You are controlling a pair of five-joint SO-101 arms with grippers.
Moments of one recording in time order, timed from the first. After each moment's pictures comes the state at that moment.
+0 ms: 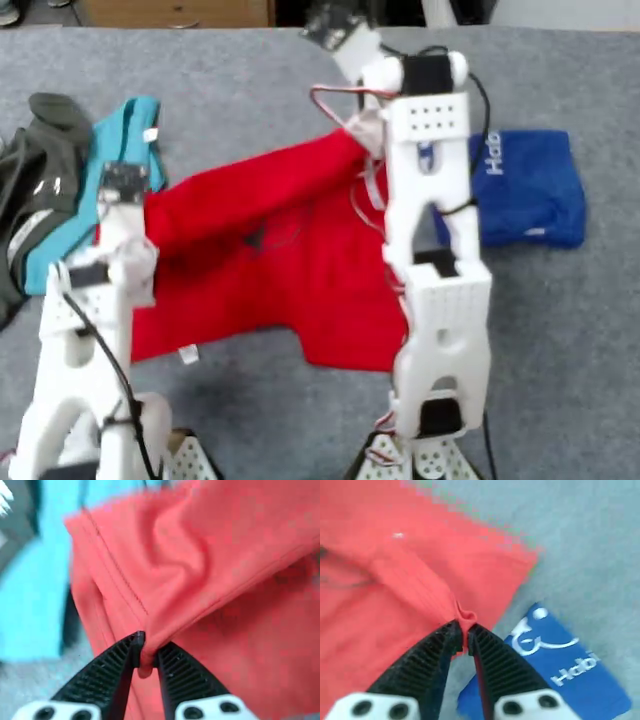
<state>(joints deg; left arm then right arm) -15.9 -39.8 64.0 47.0 -15.9 -7.6 35.5 -57.2 100.7 40.6</state>
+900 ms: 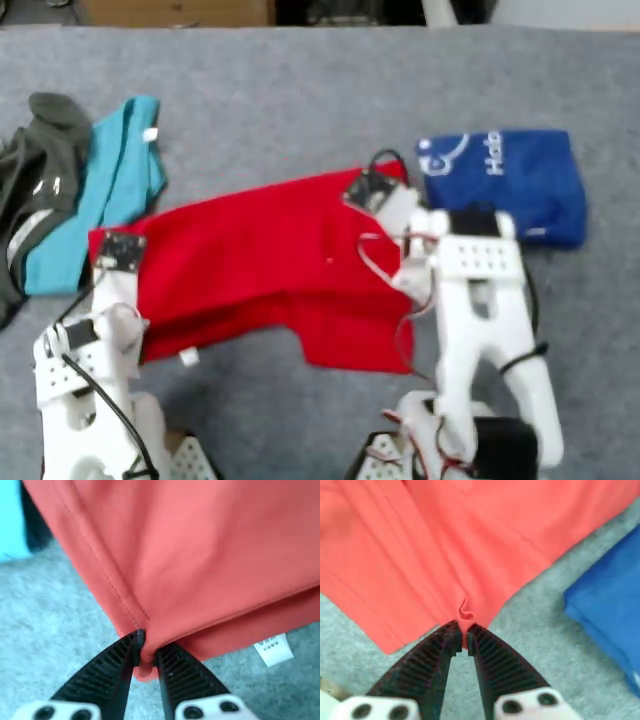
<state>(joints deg) -26.6 -56.3 79.6 59.0 -30.3 3.4 -25.2 43.4 71.6 53.9</state>
